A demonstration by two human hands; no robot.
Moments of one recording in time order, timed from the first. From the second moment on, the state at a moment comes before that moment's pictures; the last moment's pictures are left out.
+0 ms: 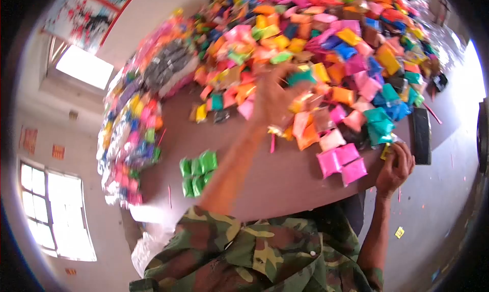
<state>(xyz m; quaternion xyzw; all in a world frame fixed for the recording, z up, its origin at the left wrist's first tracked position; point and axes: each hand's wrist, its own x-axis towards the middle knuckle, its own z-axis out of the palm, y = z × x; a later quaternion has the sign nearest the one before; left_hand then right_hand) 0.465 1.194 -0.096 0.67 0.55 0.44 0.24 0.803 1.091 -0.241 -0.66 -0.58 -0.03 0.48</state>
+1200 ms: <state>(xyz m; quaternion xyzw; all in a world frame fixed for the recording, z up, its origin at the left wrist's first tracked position) 0.516 1.000 -0.184 0.62 0.62 0.37 0.32 0.823 1.066 -0.195 -0.53 -0.52 0.16 0.65</state>
